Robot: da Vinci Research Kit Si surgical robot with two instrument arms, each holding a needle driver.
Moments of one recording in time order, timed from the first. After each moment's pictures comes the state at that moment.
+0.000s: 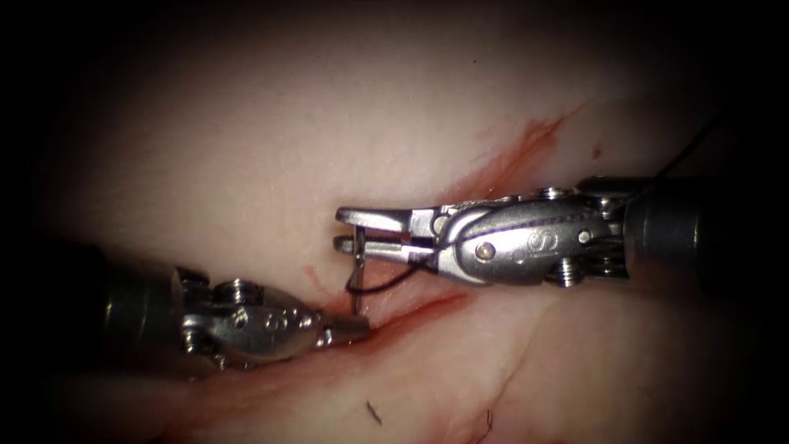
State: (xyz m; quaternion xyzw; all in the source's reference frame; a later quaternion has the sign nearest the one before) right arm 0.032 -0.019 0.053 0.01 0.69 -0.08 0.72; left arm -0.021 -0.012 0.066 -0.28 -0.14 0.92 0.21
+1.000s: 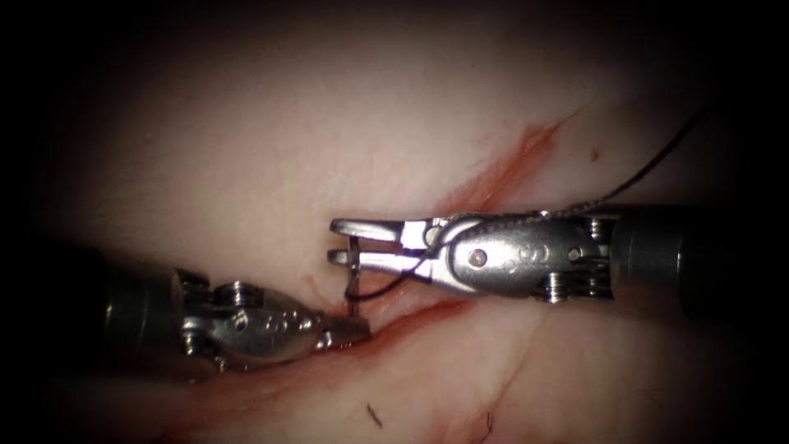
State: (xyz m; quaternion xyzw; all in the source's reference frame) right arm 0.033 -0.021 0.054 0.06 0.69 -0.04 0.72; left arm -0.021 -0.012 0.066 -0.29 -0.15 0.92 0.21
